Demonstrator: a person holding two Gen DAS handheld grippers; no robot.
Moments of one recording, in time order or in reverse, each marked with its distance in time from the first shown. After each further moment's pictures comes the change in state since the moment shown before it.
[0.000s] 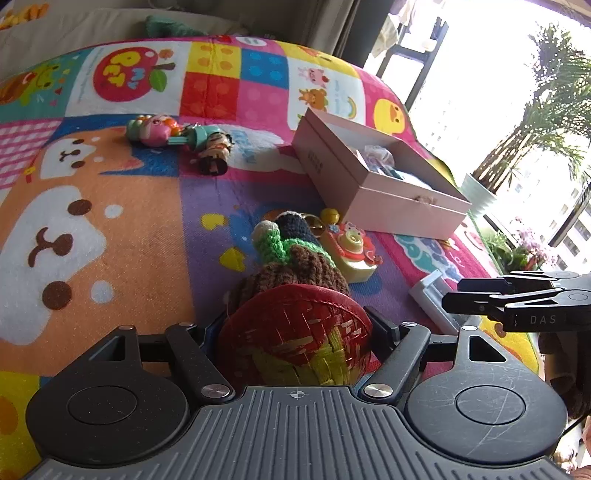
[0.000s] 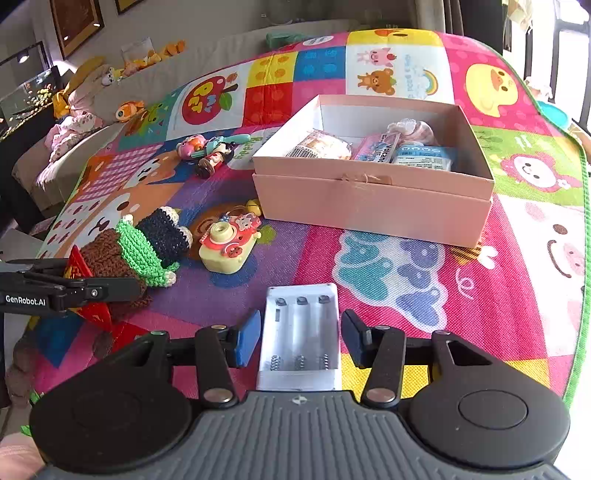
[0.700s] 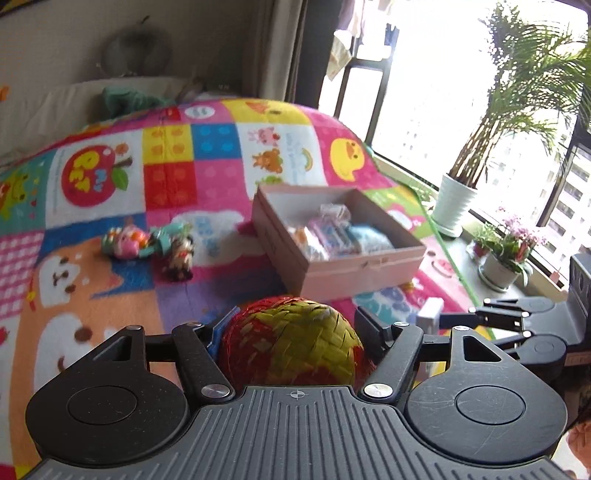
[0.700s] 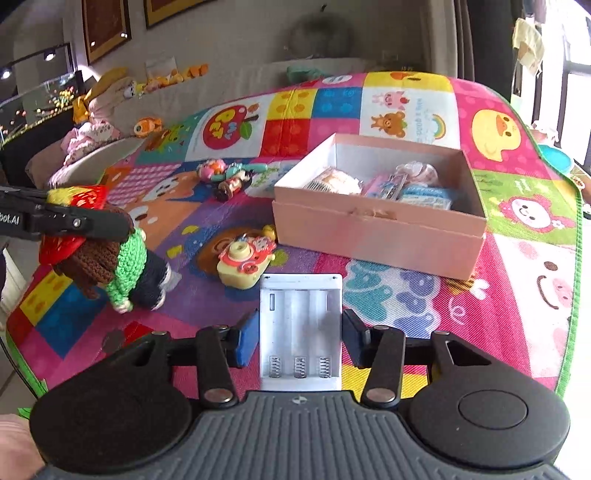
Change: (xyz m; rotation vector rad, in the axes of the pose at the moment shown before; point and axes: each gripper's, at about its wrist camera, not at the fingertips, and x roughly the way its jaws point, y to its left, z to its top) left arm -0.041 -0.059 0.071 0.211 -0.113 -0.009; right arm -0.036 -0.003 -0.005 -0.038 -0.151 0.025
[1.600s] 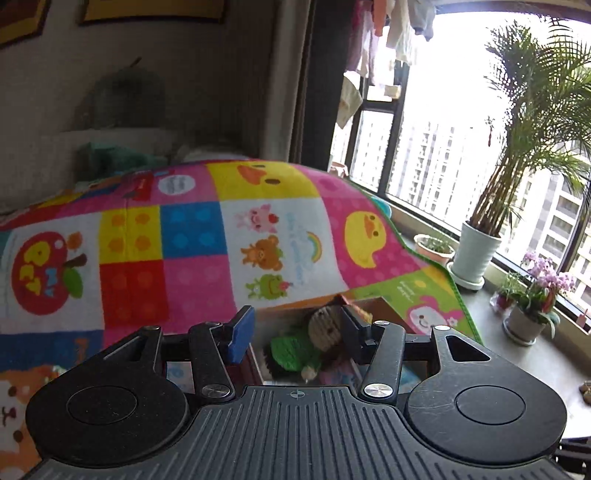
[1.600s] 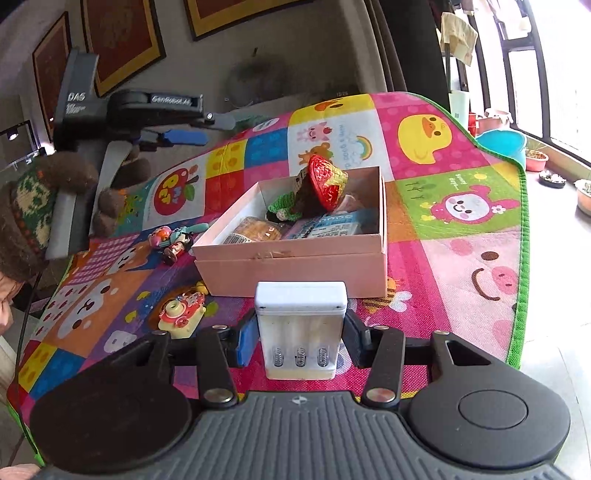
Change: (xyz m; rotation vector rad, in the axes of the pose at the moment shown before) left arm 0.122 -0.008 0.094 -0.017 -0.122 0.047; right arm -0.011 -0.066 -0.003 0.186 -0.100 -0.027
